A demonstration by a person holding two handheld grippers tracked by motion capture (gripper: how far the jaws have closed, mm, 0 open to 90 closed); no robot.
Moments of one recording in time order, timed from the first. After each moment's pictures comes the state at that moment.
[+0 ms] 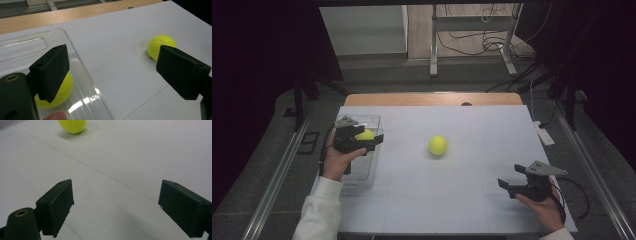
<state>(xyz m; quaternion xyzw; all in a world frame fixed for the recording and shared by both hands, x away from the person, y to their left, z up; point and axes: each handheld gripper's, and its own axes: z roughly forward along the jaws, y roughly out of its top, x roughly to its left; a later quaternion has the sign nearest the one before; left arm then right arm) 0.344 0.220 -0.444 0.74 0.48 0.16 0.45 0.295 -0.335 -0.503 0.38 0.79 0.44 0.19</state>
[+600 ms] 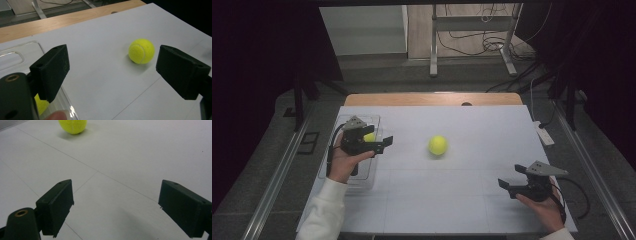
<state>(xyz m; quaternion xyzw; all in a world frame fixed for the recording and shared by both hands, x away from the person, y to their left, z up) 0.335 0.193 -0.432 0.75 0.44 0.15 0.47 0.295 -0.335 -0.503 0.37 0.79 0.44 0.19</state>
